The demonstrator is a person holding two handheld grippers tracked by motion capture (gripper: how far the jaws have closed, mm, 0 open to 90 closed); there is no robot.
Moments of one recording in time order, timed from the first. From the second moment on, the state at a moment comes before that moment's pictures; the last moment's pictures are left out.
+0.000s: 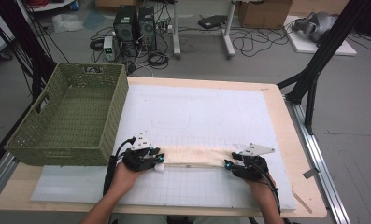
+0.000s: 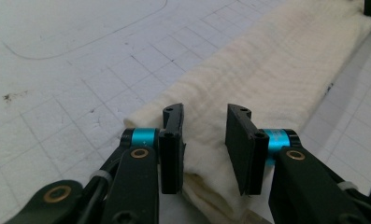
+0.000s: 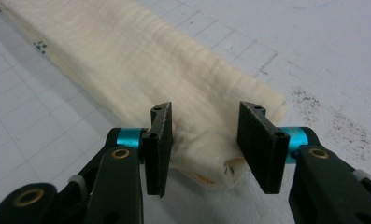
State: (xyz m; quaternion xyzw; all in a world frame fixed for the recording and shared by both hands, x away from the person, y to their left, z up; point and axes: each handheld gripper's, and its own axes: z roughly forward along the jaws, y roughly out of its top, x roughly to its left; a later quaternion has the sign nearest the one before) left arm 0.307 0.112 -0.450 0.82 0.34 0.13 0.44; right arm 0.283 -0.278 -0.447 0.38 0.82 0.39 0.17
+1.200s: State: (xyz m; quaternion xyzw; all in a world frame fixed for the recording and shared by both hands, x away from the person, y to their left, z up) left arm 0.307 0.158 -0.414 0.72 0.36 0.15 0.58; right arm 0.262 -0.334 -0.405 0.44 0.73 0.44 0.28
